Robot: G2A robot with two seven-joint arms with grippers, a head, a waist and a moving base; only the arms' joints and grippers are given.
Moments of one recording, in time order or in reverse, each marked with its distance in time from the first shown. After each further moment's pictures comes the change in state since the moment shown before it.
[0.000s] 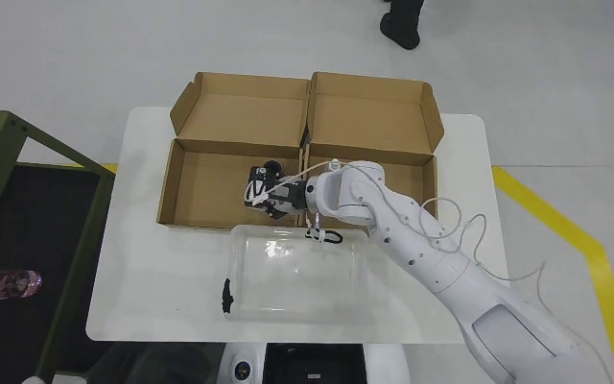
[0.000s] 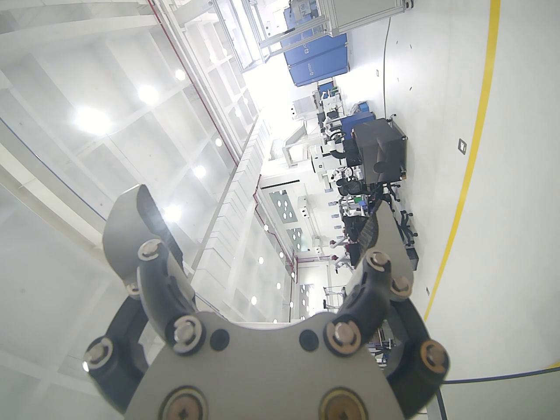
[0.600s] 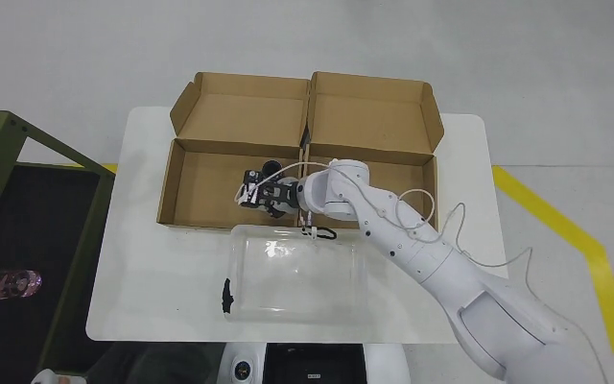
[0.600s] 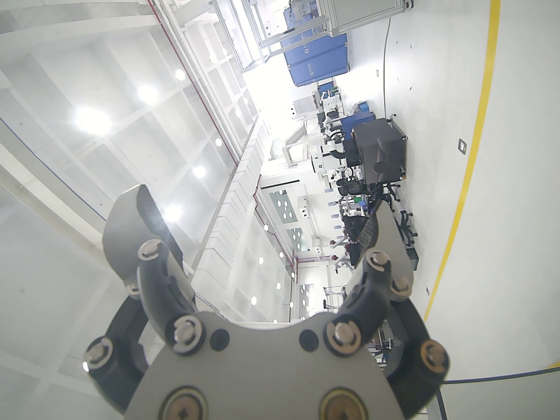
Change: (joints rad) left arm 0.000 0.000 0.000 0.000 0.000 0.000 0.000; right arm 0.071 -0.068 -0.090 0.176 -0.048 0.027 0.012
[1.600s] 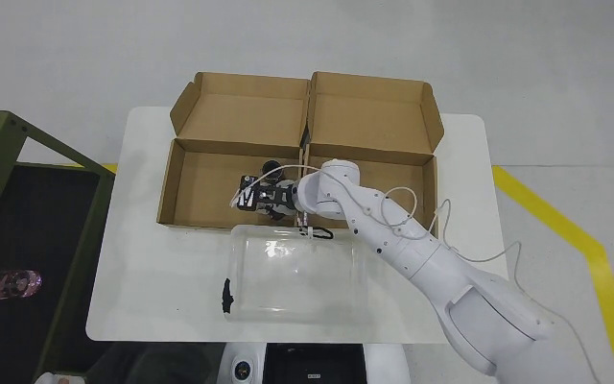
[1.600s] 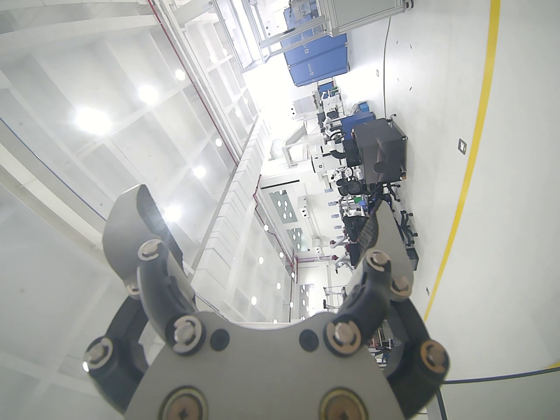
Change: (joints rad) left arm 0.000 0.000 0.000 0.000 0.000 0.000 0.000; right arm 0.025 -0.058 -0.022 0.098 -0.050 -0.022 0.020
